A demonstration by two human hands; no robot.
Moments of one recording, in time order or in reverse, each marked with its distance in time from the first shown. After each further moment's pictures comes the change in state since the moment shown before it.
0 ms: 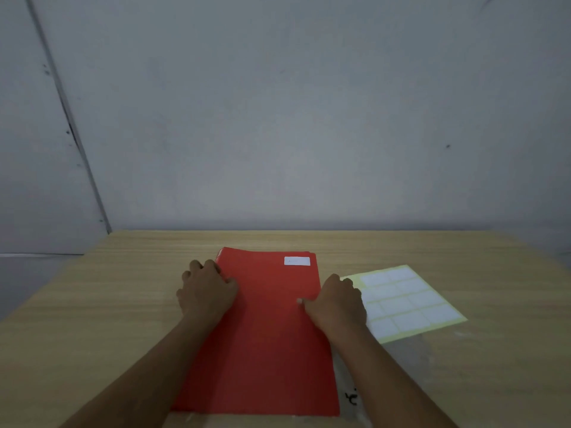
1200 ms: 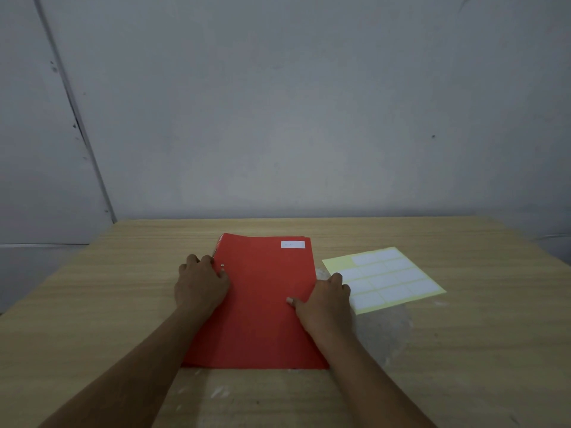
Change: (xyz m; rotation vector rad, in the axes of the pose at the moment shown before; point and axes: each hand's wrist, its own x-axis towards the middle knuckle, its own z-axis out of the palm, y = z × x) left_hand -0.032 -0.022 -0.014 -0.002 -0.018 0.076; right_hand -0.050 0.014 0.021 0.075 0.103 -0.069
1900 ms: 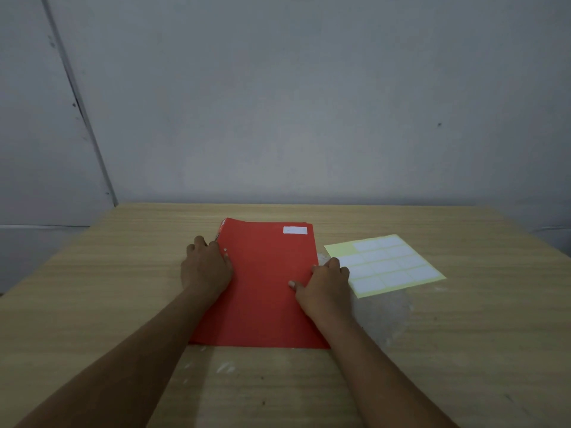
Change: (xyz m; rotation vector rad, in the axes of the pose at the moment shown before) left_hand -0.001 -0.005 0.005 0.120 0.012 0.079; right_hand -0.002 -0.001 0.006 -0.088 0.003 -0.089
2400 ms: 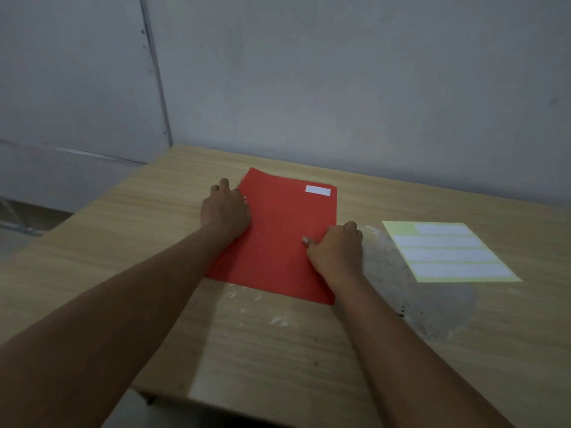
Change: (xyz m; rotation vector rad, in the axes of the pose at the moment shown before) left_hand 0.032 -0.071 -0.012 0.095 0.005 0.001; right_hand 0.005 -0.071 0.039 -0.020 -0.060 -0.055
